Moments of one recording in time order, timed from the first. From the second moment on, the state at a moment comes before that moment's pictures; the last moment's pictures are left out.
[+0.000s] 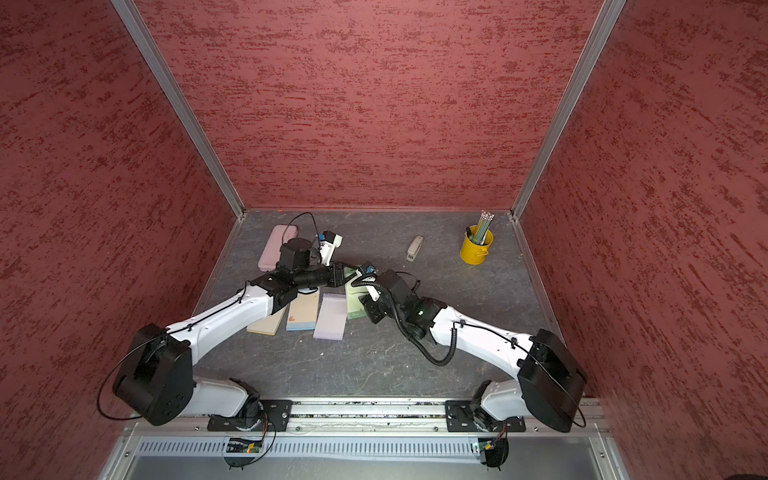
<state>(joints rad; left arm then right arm) -0.47 1.40 0.90 0.00 0.54 -0.52 0.89 1.37 0.89 -0.12 0.06 0.12</state>
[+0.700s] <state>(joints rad) -0.43 1.40 0.90 0.02 0.62 -0.55 0.92 1.38 0.90 -0.16 0.22 -0.01</state>
